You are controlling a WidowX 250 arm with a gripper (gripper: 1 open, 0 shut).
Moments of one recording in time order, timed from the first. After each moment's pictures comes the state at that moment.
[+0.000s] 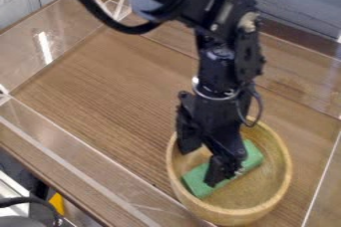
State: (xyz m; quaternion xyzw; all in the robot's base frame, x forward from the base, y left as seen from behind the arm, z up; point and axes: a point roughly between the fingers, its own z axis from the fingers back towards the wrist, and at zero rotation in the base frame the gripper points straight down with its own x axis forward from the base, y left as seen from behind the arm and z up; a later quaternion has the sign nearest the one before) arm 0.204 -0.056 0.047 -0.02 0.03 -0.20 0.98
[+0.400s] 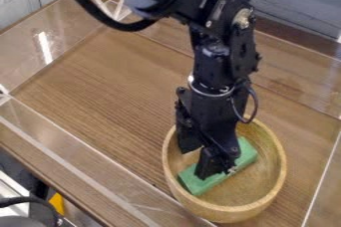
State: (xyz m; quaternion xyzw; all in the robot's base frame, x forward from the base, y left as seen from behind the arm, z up) arm 0.206 -0.058 0.050 -0.02 0.03 -0.24 0.97
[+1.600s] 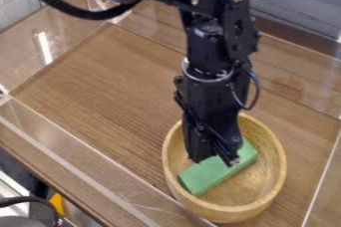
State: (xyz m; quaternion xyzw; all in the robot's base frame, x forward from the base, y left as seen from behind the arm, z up) arm 0.197 -0.061 0.077 -0.04 0.00 -0.24 0.97
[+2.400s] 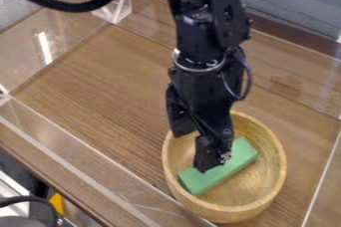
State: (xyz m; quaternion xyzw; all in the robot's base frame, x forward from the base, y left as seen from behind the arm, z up) arm 0.191 -0.063 0.086 -0.04 0.00 -0.27 0.96
